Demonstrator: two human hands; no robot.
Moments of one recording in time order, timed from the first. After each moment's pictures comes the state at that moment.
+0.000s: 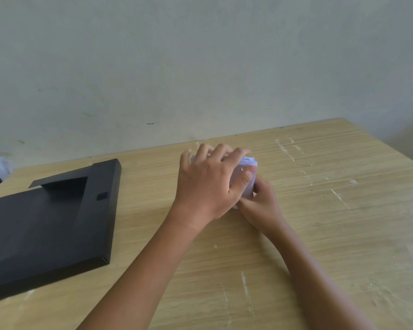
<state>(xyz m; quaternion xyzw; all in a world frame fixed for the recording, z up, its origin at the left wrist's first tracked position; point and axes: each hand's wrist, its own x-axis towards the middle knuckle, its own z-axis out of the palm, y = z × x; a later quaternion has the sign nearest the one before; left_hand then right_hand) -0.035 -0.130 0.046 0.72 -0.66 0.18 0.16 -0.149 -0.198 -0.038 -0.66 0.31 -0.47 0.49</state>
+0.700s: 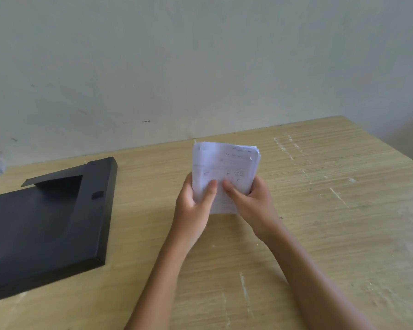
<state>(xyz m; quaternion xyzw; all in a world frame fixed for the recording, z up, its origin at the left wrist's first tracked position) -0.015 -0.119 -0.033 0.62 -0.41 -0.28 0.61 -0.143 -0.189 -0.029 -0.58 0.31 -0.46 0.60</state>
